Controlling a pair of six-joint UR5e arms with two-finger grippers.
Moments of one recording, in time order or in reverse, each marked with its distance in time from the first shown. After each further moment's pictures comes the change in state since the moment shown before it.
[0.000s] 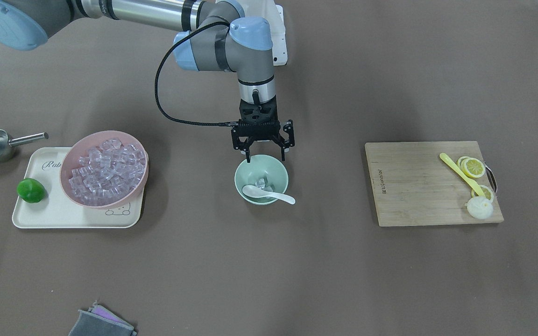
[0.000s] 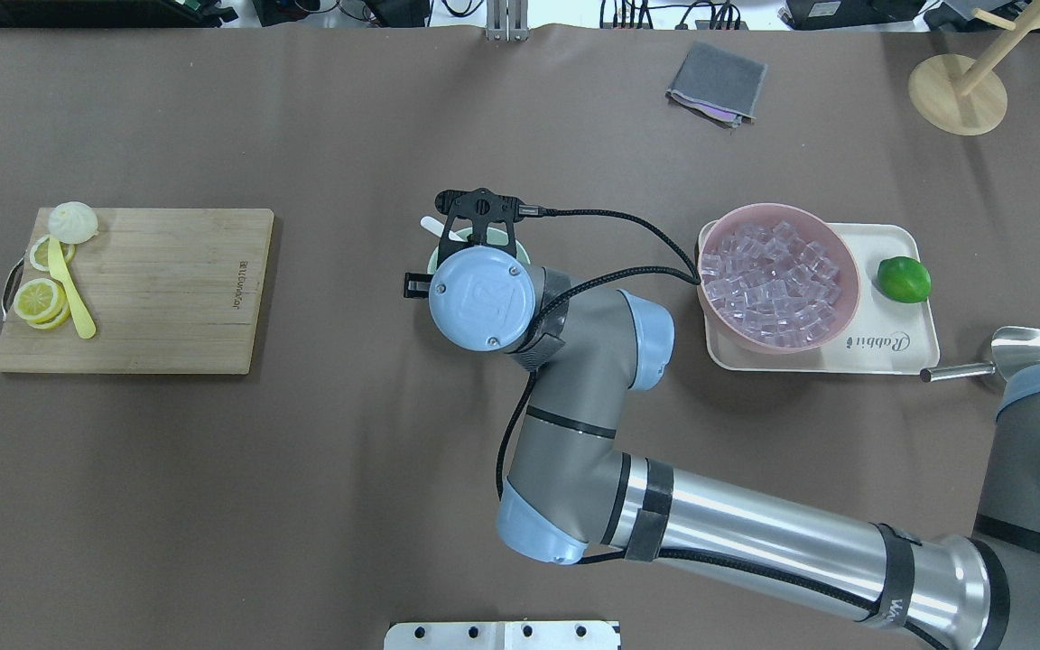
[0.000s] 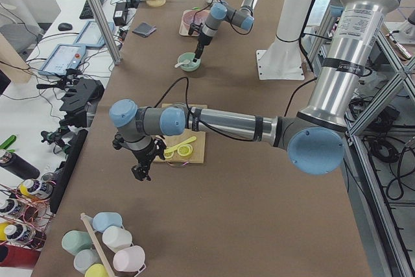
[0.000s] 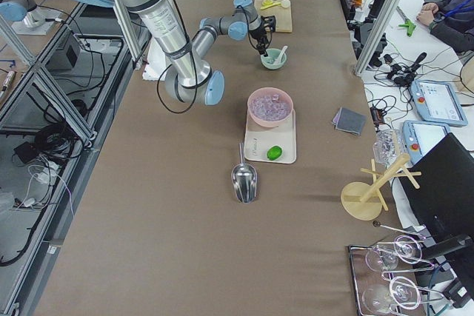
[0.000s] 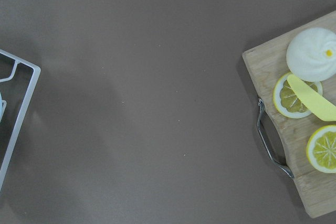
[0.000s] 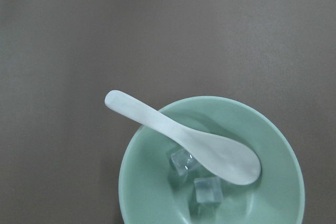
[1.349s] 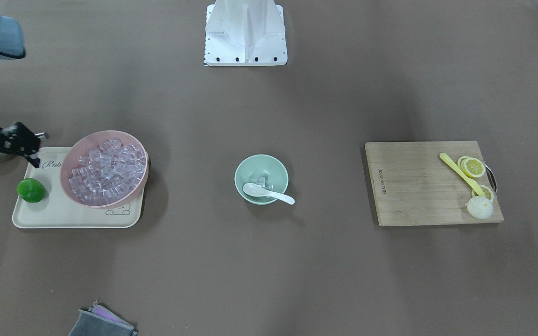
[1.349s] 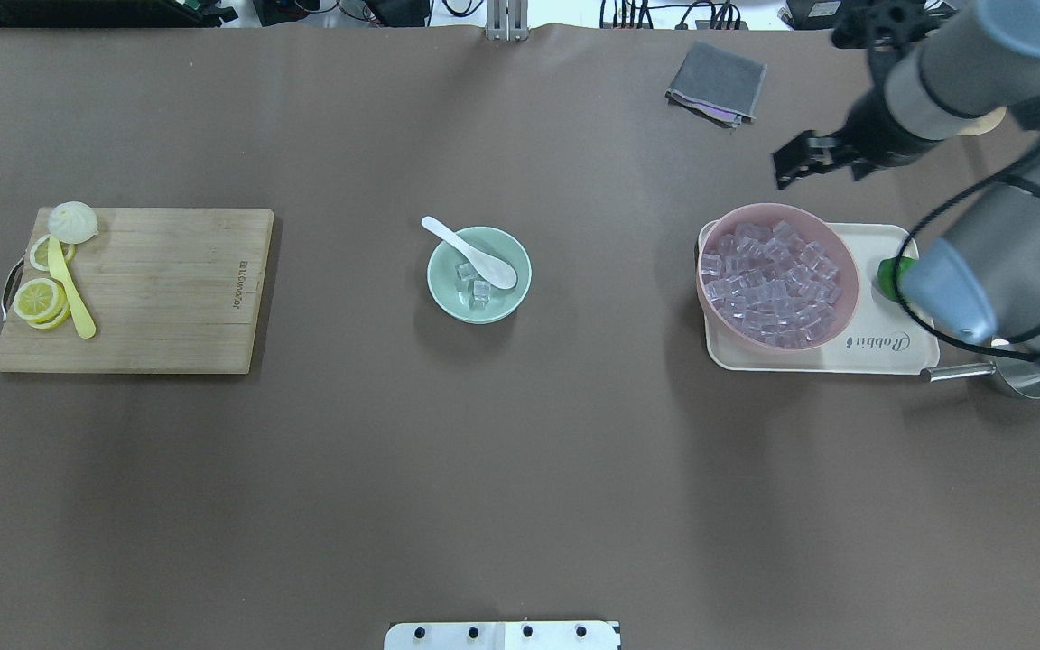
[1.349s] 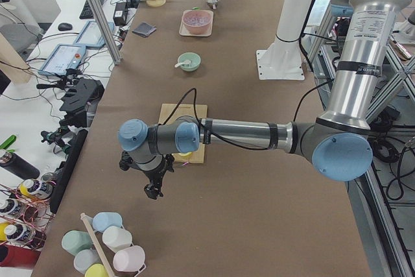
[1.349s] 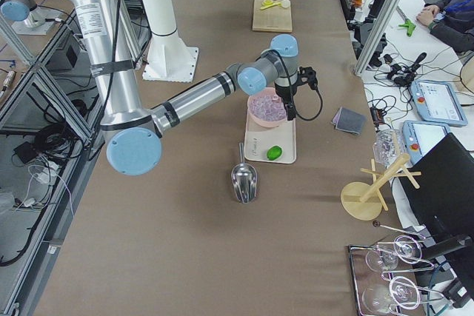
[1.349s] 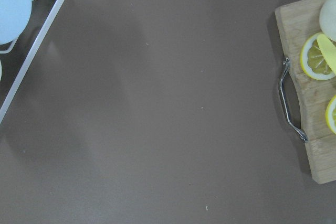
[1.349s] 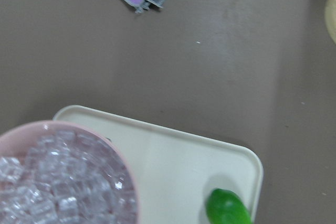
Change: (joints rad) left arm -0.101 0.095 -0.026 0.026 -0.055 -0.005; right arm 0.738 -0.736 0.449 -0.095 0.718 -0.924
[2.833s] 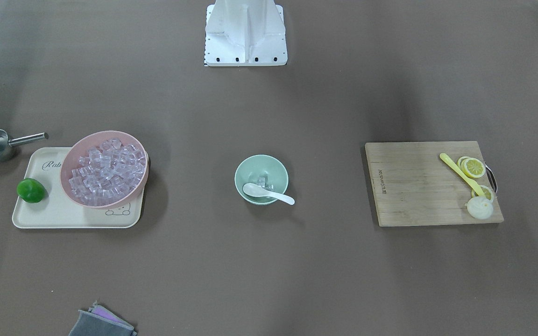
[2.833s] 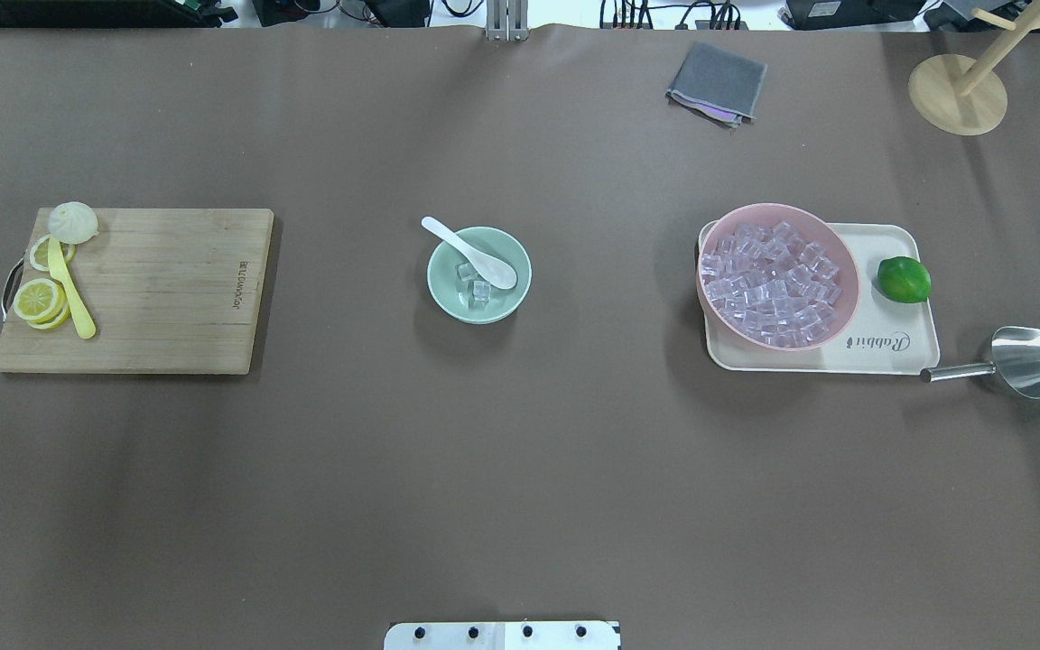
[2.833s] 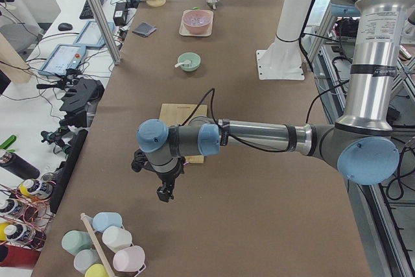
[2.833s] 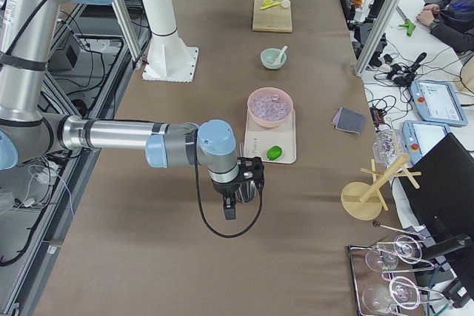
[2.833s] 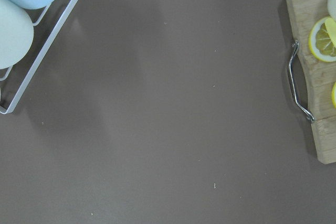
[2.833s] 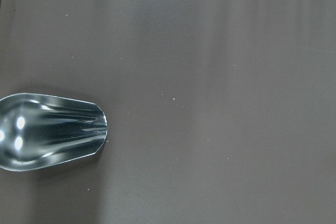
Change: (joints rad) left arm -0.034 0.133 -0.163 -0.020 0.000 -0.001; right arm 0.423 -0.467 0.002 -0.003 0.045 -0.485
